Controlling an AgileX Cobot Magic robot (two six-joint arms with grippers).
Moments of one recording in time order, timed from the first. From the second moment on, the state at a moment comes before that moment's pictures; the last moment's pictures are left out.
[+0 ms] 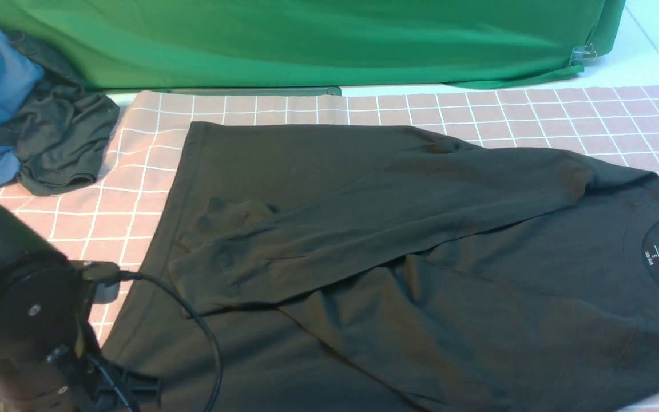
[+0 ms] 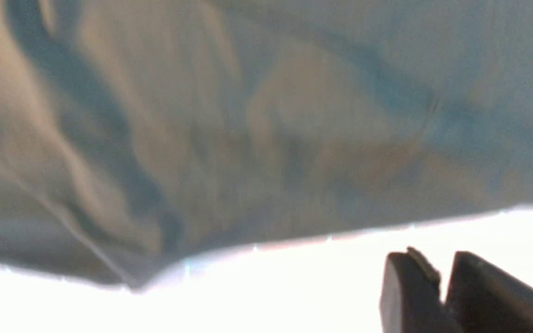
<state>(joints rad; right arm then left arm) -0.05 1.36 -1.00 0.20 1.21 -0.13 -0.44 1.24 -0.67 0.21 1.13 -0.62</state>
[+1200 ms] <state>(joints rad) 0.40 1.53 -0.66 0.08 0.78 -0.25 -0.12 1.24 -0.61 0.02 1.02 -0.44</state>
